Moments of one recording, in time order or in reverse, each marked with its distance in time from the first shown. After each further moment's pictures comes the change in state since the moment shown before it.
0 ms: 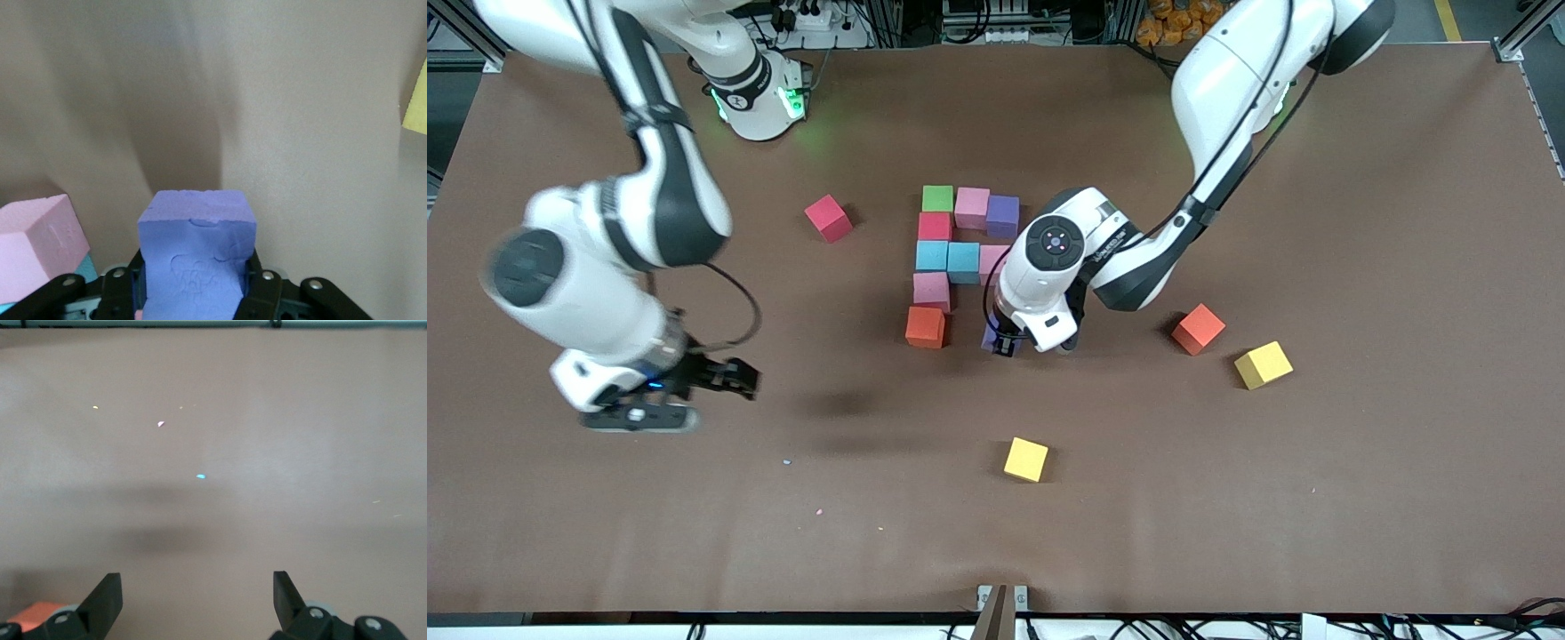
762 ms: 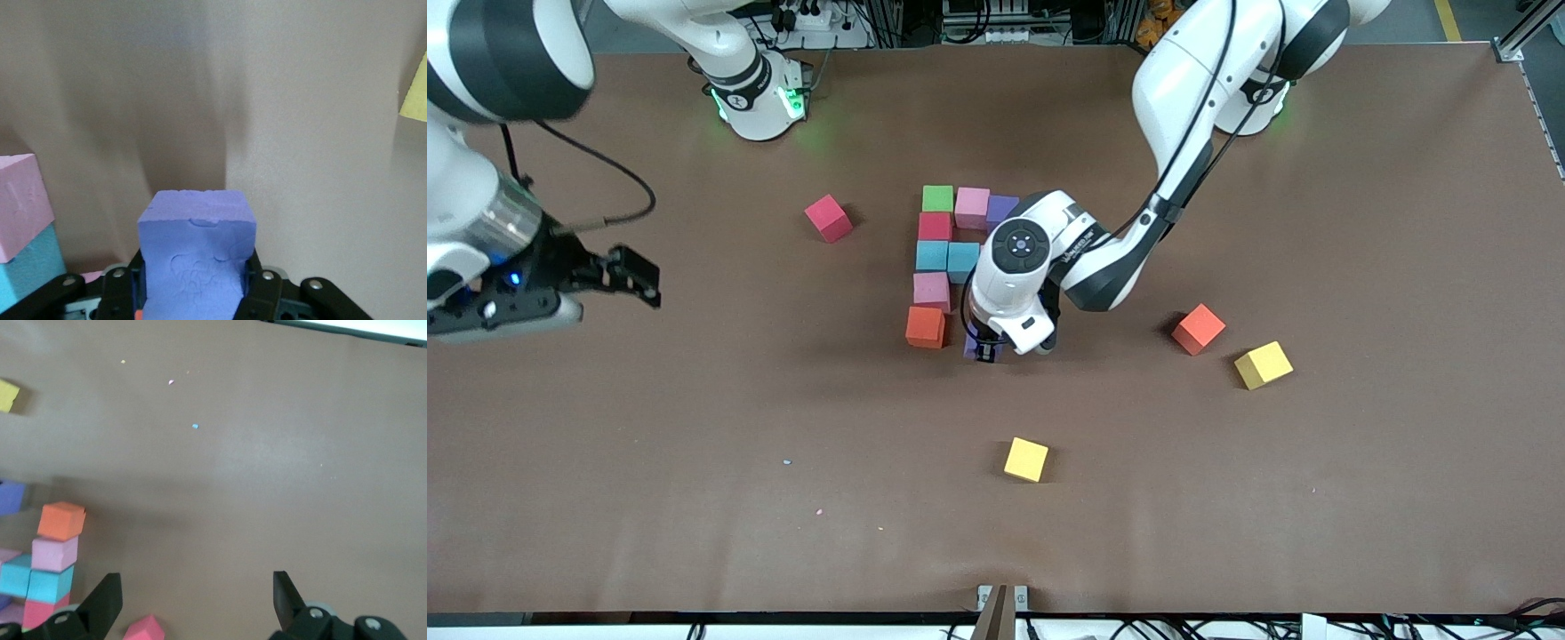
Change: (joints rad) left arm -0.173 0.079 0.167 0.148 -0.069 -0.024 -0.094; right arm -0.002 -0.235 -0.016 0.051 -0.002 -0.369 -0.156
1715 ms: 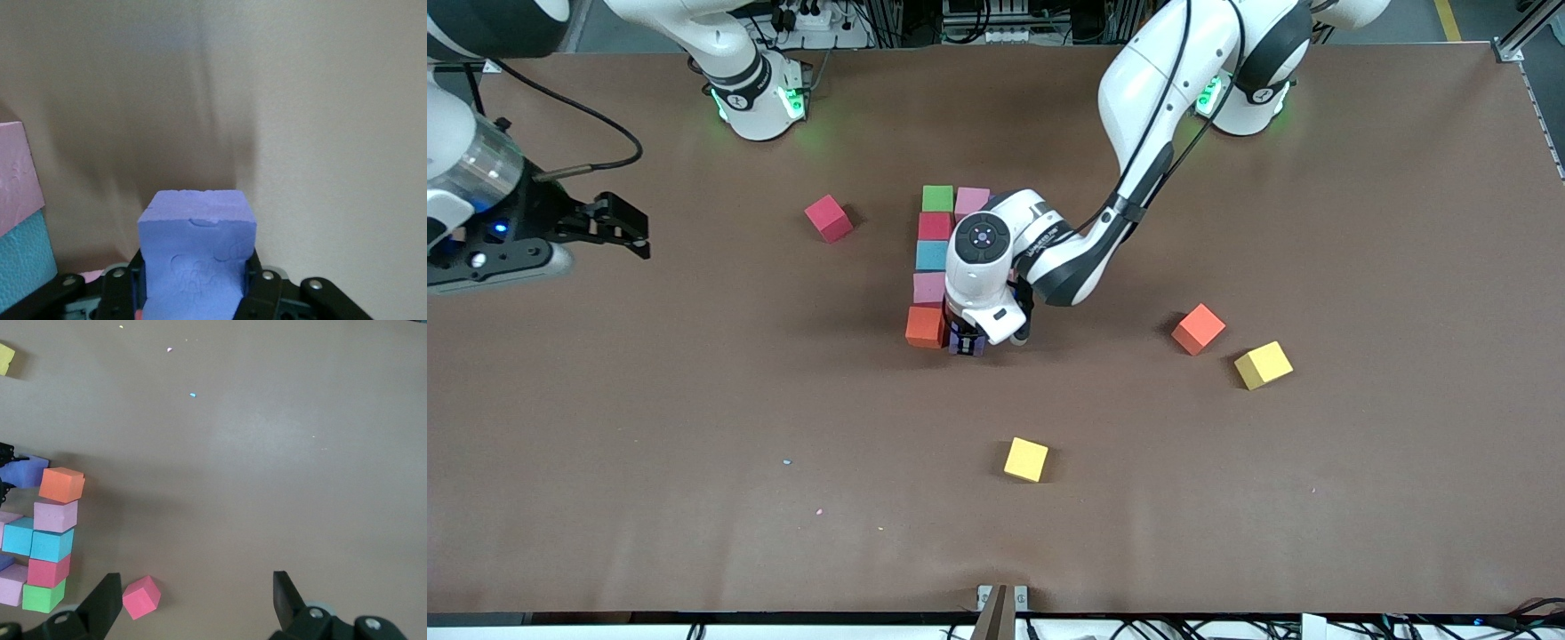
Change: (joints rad) left arm -0.107 0.086 0.060 0.079 -0.001 -0.003 -0.056; right arm -0.013 -0.027 0.013 0.046 -0.034 -0.125 -0.008
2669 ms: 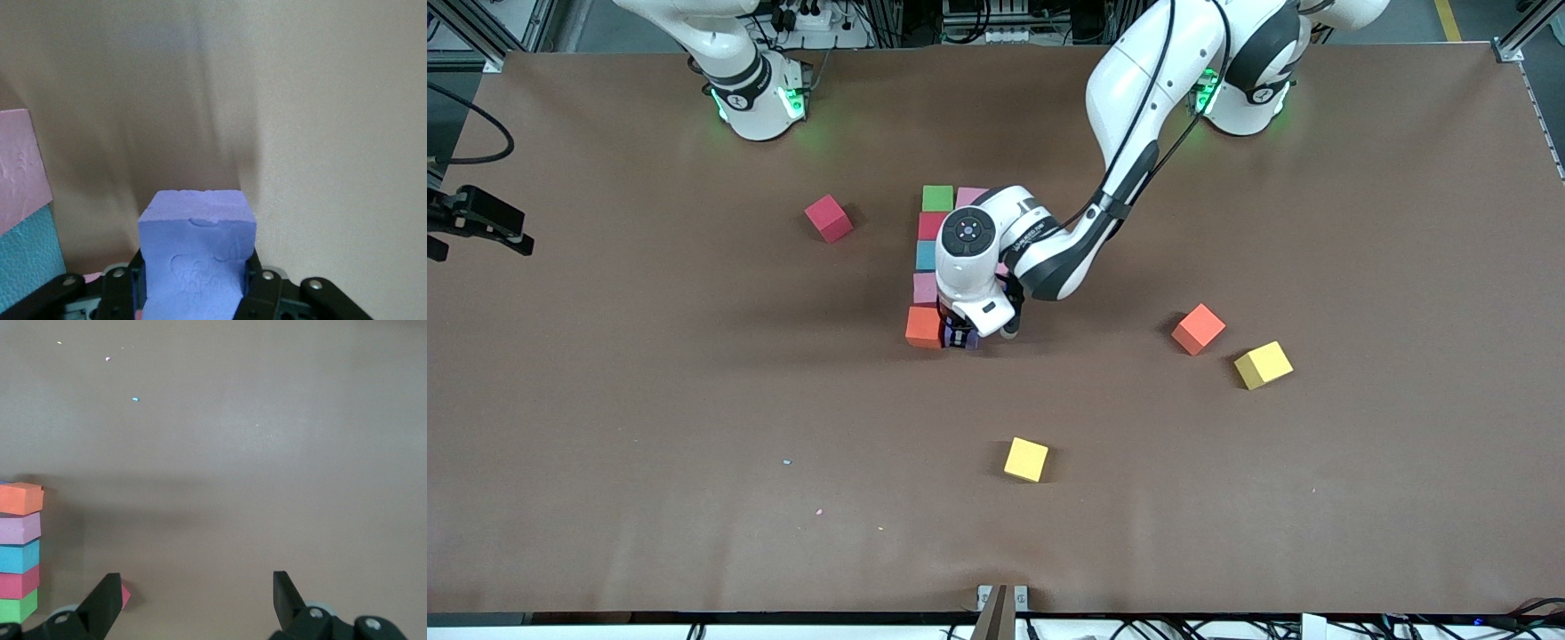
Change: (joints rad) left arm -0.032 0.017 0.012 0.010 0.000 -0.001 -0.011; right arm -0.286 -0.031 0.106 0.019 -0.005 -0.028 -0.079
